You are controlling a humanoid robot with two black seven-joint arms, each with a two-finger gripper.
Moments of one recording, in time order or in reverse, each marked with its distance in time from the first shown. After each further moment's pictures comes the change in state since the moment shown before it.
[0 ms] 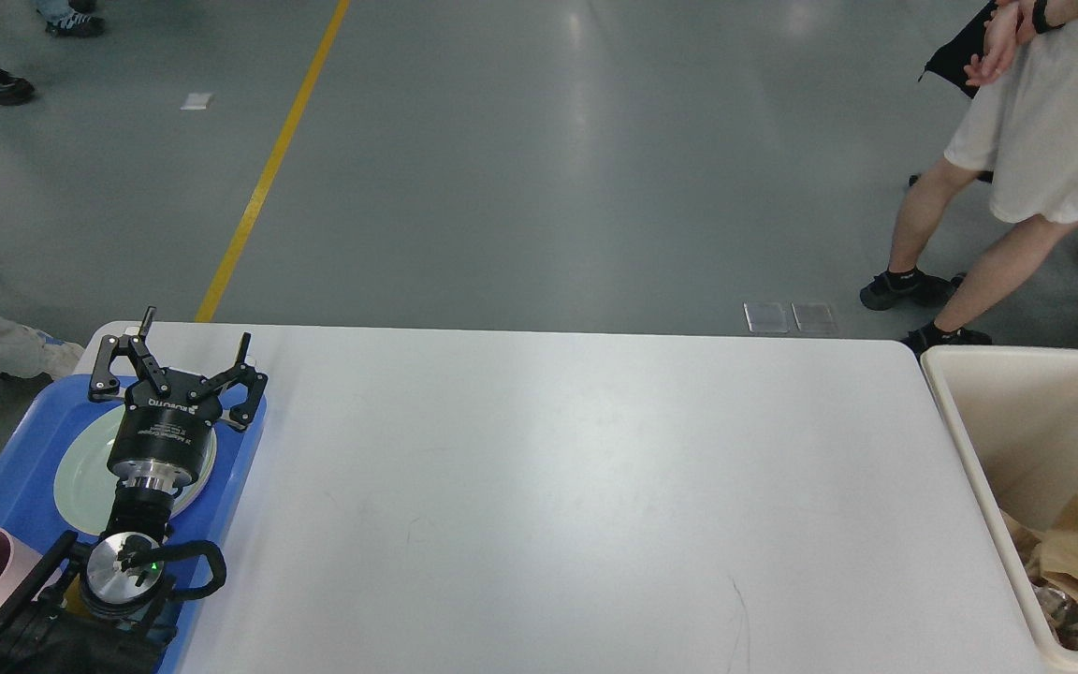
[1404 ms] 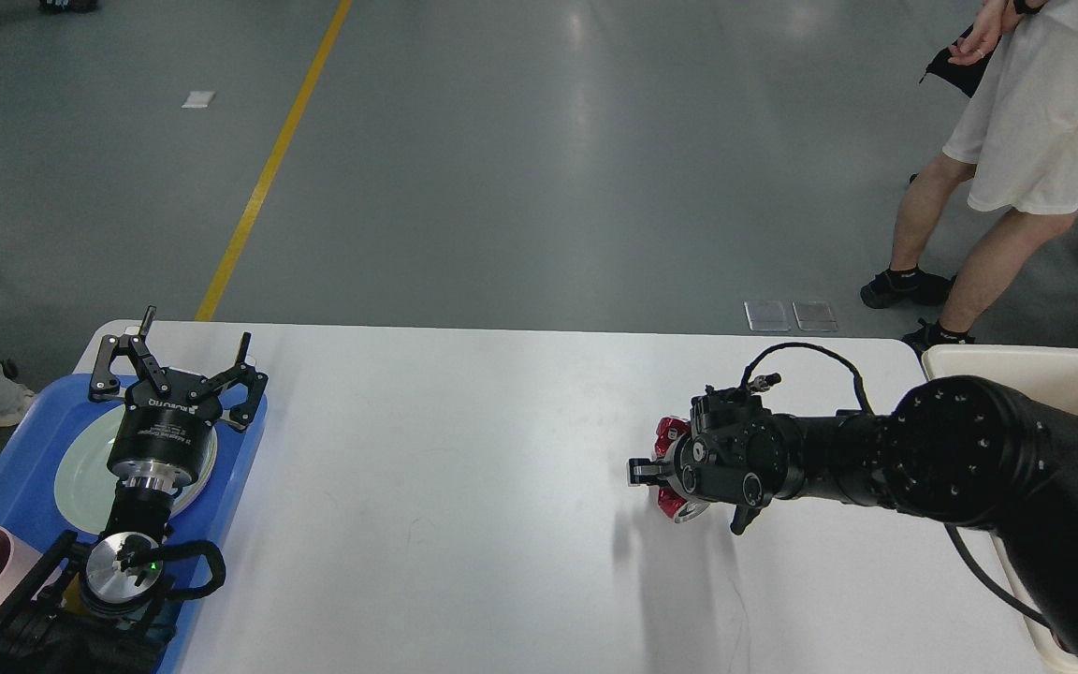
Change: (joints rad) left arm 0.000 0.000 0.000 0.000 0.001 0.000 0.000; right arm -0.485 0.831 0.671 -0.340 -0.153 -0.143 -0.302
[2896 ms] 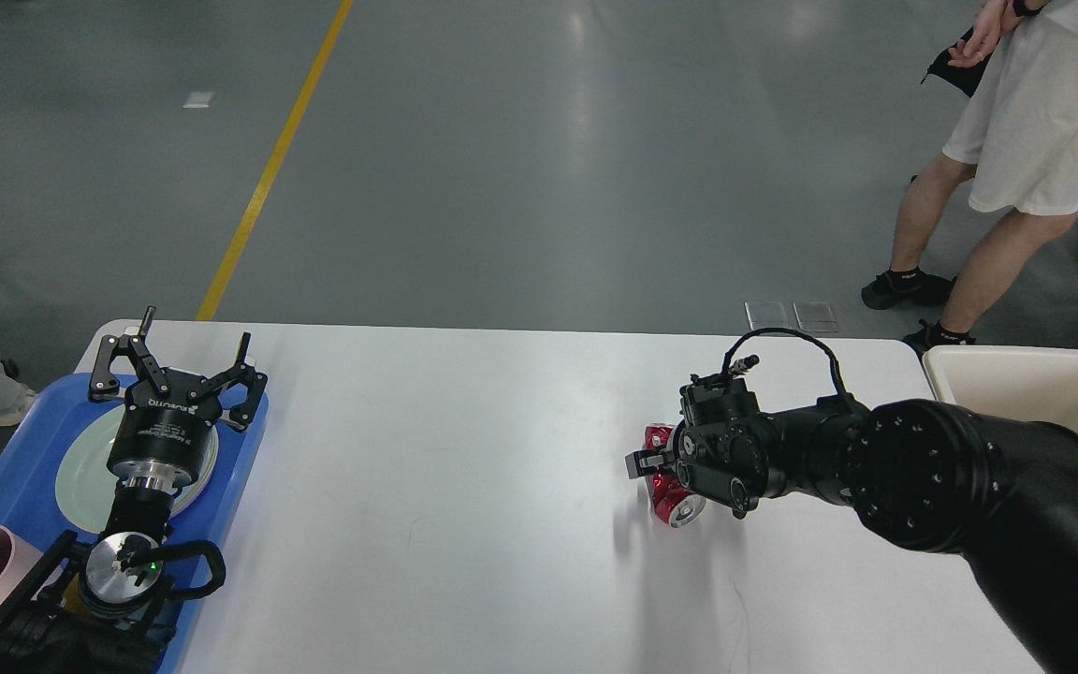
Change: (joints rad) left arm 0.000 0.000 0.000 0.000 0.000 0.000 0.000; right arm -0.122 0.121 -0.105 -0.249 -0.092 0.058 0.005
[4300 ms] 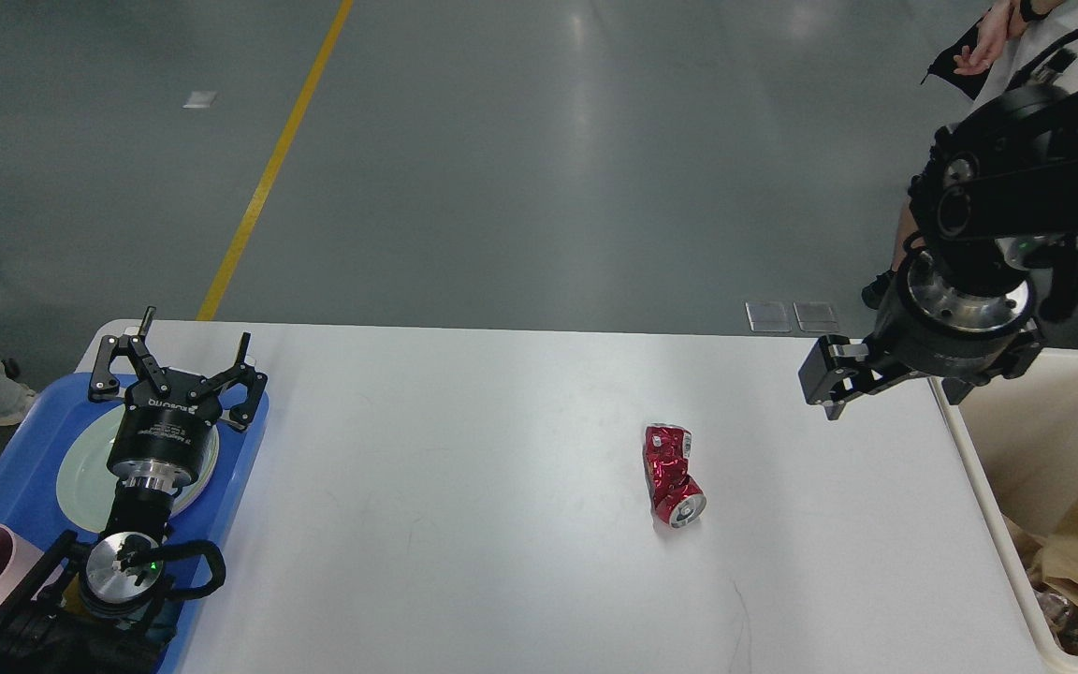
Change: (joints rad) left arm 0.000 0.000 0.000 0.000 -0.001 0.002 0.000; right arm 1.137 -0.393 -0.212 1.025 0.265 0.395 0.007
